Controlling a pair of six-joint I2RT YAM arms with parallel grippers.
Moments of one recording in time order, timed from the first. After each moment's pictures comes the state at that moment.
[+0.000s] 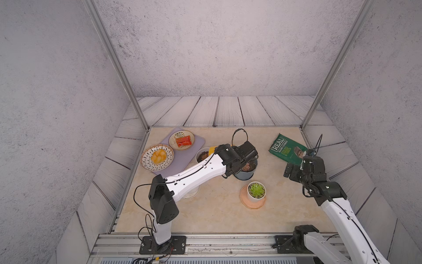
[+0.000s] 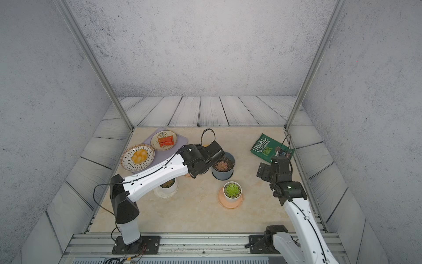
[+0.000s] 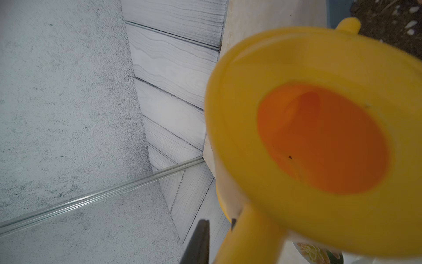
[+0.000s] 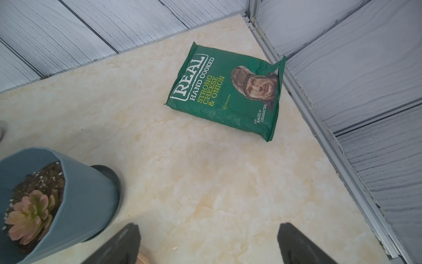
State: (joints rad) left arm -1.03 1.84 1.83 -1.23 -0.96 0.37; right arm 0.10 0.85 0.81 -0.71 0.22 0.33
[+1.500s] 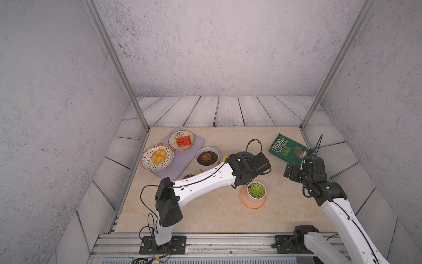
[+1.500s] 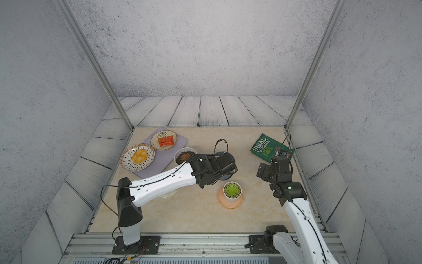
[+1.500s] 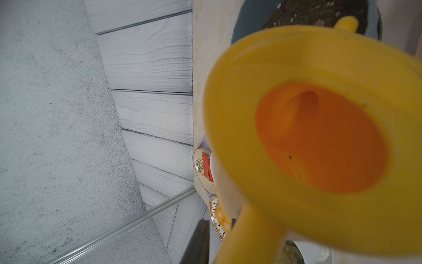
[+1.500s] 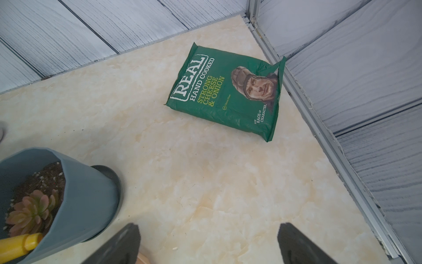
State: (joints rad) left arm -1.17 1.90 1.89 -1.20 -0.86 0.43; right arm 0.10 0.84 0.80 -0.71 0.22 0.33
